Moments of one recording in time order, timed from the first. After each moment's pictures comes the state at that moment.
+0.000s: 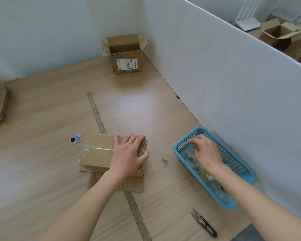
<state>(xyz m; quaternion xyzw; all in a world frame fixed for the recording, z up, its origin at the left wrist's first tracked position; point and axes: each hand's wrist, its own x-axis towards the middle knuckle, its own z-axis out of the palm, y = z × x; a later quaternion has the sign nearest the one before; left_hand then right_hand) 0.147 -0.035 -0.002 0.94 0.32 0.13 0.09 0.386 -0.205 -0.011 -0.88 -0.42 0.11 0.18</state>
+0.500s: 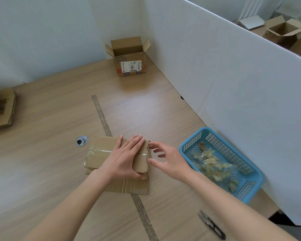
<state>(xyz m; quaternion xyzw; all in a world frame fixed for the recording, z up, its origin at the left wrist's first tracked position) 0.111 0.001 0.007 0.98 0.18 -0.04 0.11 0.285 -0.148 -0.004 -0.70 -0.50 0.31 0.41</state>
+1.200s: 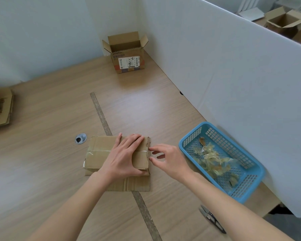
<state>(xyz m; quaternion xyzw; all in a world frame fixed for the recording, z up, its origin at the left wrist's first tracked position) 0.107 -0.011 0.002 0.97 0.20 0.06 0.15 0.275 -0.153 -0.016 -0.72 -0.52 0.22 0.42</state>
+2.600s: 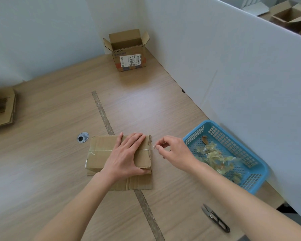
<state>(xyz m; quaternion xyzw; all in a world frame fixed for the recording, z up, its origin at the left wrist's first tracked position) 0.107 -0.014 0.002 0.97 0.21 0.05 0.14 0.298 -0.144 -0.006 -0.73 -0.49 0.28 0.38</state>
